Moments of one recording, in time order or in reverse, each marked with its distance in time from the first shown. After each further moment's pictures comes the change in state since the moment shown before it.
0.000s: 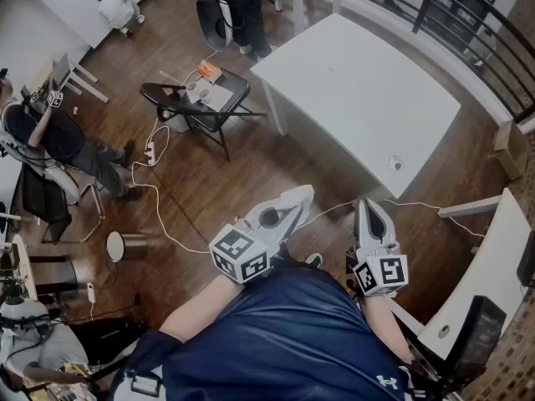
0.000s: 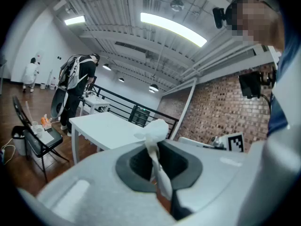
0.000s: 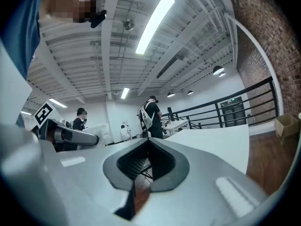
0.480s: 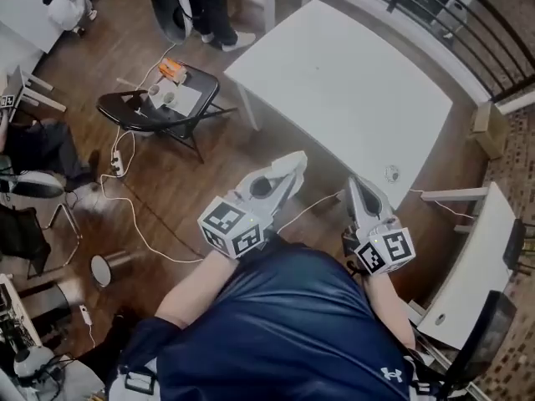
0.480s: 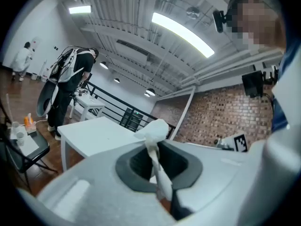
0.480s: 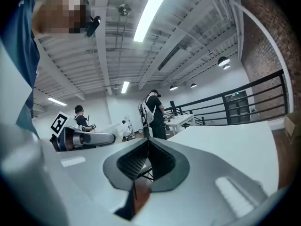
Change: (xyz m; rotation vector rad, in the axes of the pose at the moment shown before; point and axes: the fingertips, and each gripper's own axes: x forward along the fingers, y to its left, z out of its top) left arm 0.071 0.142 0.071 -0.028 -0.063 -0.106; right arm 0.150 0.002 0.009 0.015 0.071 0.042
